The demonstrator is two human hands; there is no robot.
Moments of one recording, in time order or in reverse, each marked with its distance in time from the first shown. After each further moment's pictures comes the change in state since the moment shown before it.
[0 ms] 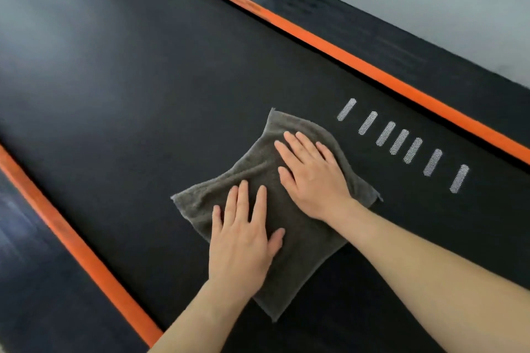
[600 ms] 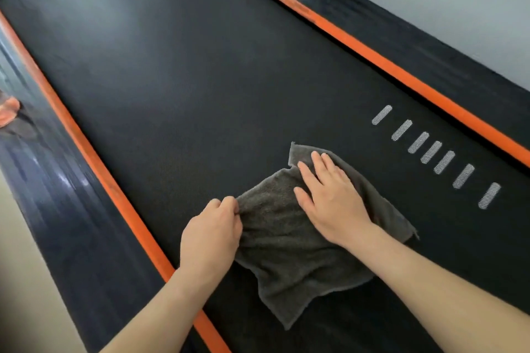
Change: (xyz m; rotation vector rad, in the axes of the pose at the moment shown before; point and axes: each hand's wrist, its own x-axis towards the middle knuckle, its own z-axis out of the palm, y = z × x) left_hand -0.036 -0.057 -0.038 -0.182 -0.025 -0.356; right_hand -0.038 -0.035 -0.006 0.025 -0.082 -0.066
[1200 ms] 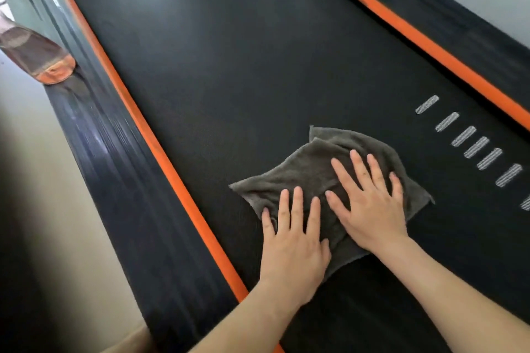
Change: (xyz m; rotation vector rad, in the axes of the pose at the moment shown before) left_hand -0.062 0.040 0.058 0.108 -0.019 0.252; right_hand -0.035 -0.007 0.018 -0.143 -0.081 0.133
